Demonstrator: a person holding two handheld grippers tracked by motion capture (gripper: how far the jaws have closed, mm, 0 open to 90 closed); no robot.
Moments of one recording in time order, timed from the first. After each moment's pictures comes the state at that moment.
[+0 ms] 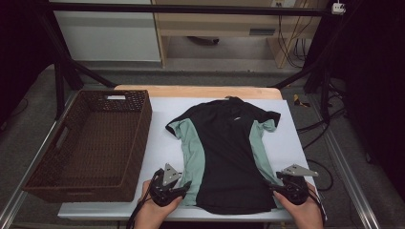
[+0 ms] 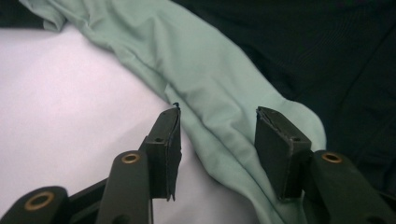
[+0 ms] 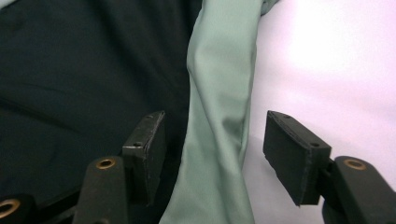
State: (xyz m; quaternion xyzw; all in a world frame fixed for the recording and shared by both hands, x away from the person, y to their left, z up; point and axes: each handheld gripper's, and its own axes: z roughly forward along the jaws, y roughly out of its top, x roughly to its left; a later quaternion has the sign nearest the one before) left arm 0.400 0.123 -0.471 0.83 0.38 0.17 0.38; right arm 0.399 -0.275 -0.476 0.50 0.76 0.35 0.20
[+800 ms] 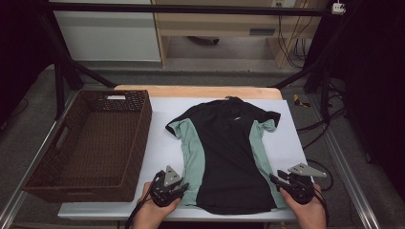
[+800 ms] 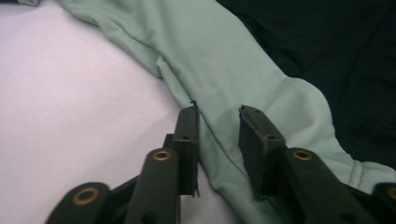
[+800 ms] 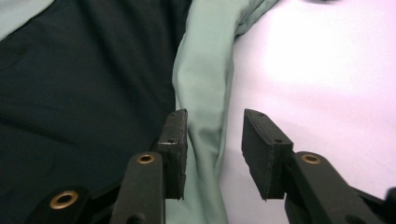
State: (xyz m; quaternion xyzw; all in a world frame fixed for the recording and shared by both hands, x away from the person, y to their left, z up) left arm 0.400 0.123 -0.479 0.84 0.36 0.15 0.36; right arm 0.397 -0.287 -0.467 0.51 0.74 0.37 0.21
